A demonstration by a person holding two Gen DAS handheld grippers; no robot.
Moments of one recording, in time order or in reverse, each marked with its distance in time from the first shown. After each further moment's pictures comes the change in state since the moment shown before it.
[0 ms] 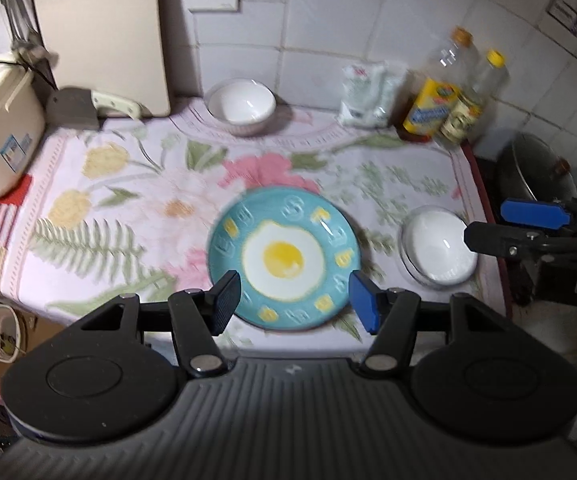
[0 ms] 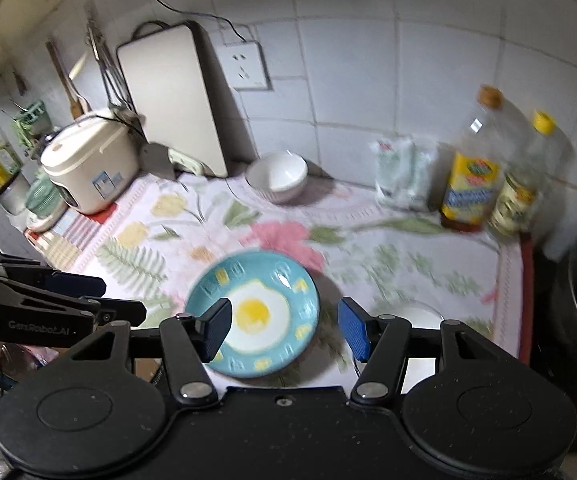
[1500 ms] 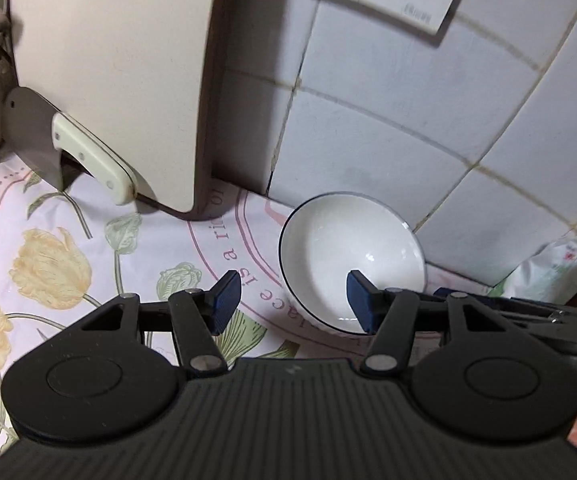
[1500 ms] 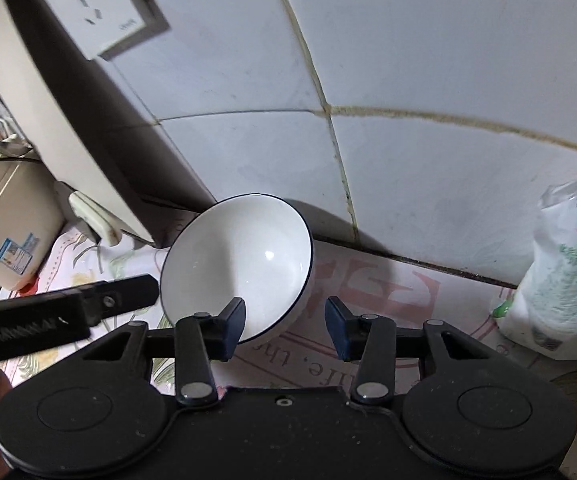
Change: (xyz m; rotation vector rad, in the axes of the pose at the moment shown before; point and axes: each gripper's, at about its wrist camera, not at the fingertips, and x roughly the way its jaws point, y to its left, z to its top) left arm 0.271 0.122 0.156 -0.291 -0.139 0.069; right arm 0.357 -0.053 0.141 0.100 0.104 0.113
